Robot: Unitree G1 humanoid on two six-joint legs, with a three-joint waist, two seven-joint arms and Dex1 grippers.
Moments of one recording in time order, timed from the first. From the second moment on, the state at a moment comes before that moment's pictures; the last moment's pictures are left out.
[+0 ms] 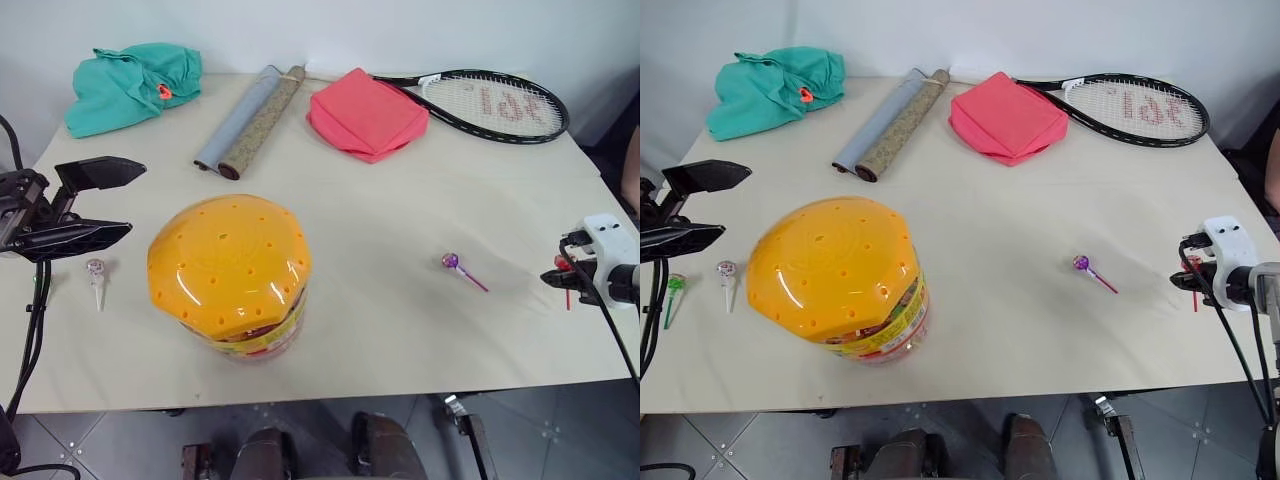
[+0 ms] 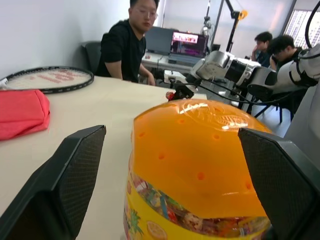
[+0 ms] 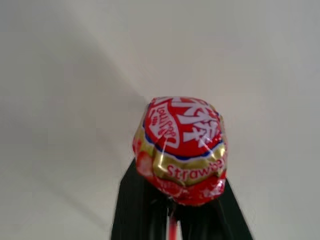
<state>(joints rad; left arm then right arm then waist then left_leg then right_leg) -0.55 1.10 0.37 0.21 -0.94 0.57 -1.50 -0.47 -1.01 -0.17 0.24 0.23 1.03 0.79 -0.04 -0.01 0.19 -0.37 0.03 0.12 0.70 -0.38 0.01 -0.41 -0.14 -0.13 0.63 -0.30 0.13</state>
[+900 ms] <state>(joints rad) -0.41 1.00 0.39 0.29 -0.68 0.60 -1.07 -0.27 -0.97 -0.23 -0.25 0.49 0.75 1.05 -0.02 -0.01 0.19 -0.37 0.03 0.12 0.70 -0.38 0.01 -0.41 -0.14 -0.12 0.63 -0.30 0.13</state>
